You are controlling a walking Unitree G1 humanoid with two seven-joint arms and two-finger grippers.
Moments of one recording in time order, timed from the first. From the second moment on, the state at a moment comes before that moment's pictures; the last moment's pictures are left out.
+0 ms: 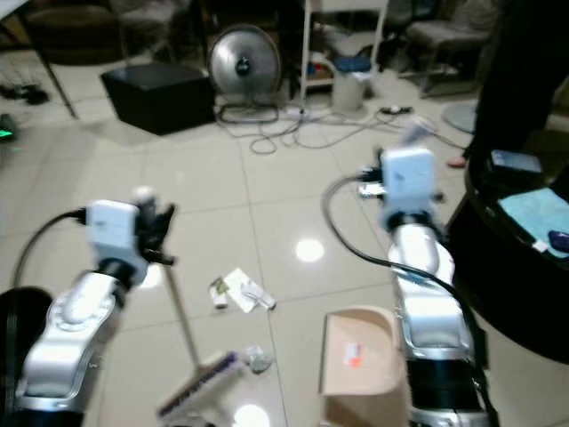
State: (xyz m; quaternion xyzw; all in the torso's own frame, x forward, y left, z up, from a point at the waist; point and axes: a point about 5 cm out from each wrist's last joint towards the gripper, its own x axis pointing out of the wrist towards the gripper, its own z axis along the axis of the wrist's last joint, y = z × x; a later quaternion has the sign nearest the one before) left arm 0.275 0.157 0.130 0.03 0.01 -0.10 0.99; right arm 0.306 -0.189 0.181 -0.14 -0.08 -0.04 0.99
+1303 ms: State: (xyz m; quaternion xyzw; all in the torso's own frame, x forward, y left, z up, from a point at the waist) left arm 0.285 0.142 0.142 0.03 -0.02 -0.11 0.99; right arm 0.294 -0.203 0.154 -0.14 -0.06 -0.07 0.99
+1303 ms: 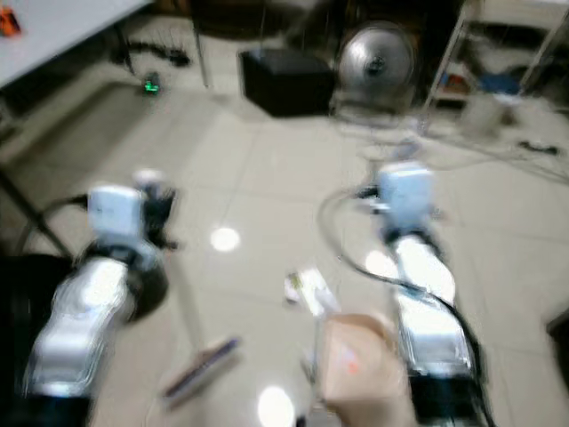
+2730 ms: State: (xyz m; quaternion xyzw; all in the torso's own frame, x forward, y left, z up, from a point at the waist) left arm 0.296 0.136 0.142 0.01 -0.02 -0.15 0.99; right arm 0.300 -0.205 0.162 -0.11 -0.11 -0.08 0.98
